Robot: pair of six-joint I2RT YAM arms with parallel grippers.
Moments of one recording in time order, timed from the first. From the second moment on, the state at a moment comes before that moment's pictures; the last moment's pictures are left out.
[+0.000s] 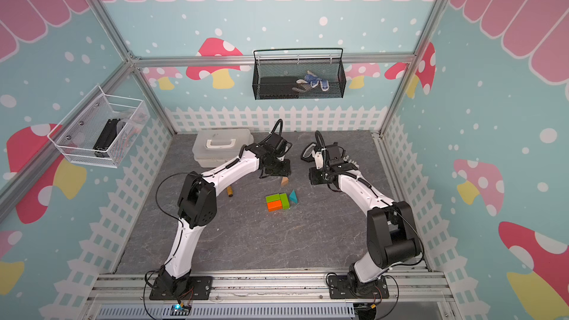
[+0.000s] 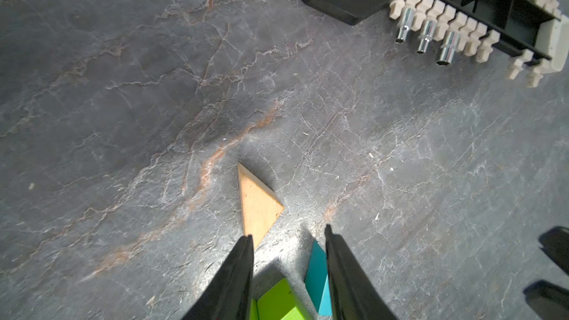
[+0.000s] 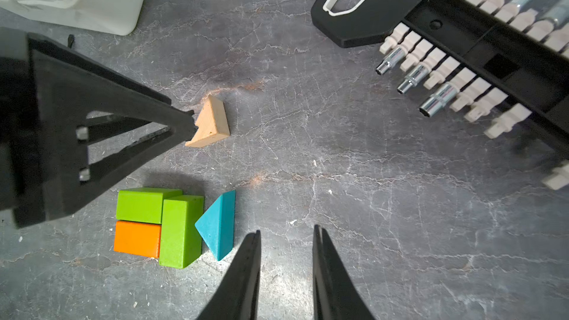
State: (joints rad) left arm -0.64 2.28 2.03 -0.82 0.12 -0.44; right arm 0.26 1.56 1.11 -0.48 -0.21 0.11
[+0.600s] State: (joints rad) left arm -0.64 2.39 2.10 -0.92 0.08 -0.52; right arm 0.24 1.54 1.09 -0.47 -0.23 0.10
